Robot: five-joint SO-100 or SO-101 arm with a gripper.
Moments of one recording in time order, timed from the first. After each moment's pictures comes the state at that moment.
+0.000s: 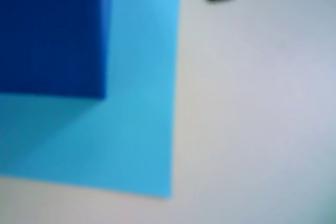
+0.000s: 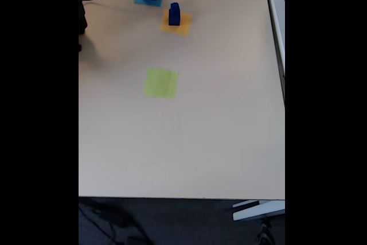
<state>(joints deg) -40.0 59.1 63.5 69.8 133.0</state>
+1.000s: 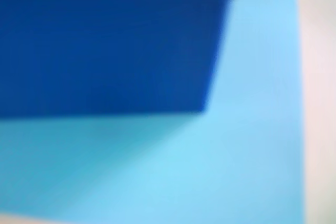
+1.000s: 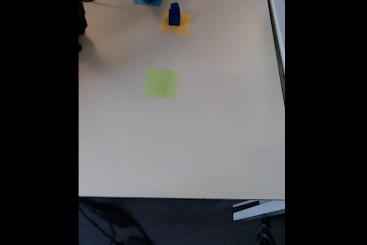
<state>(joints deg) -39.4 58.3 69.3 69.3 129.2</state>
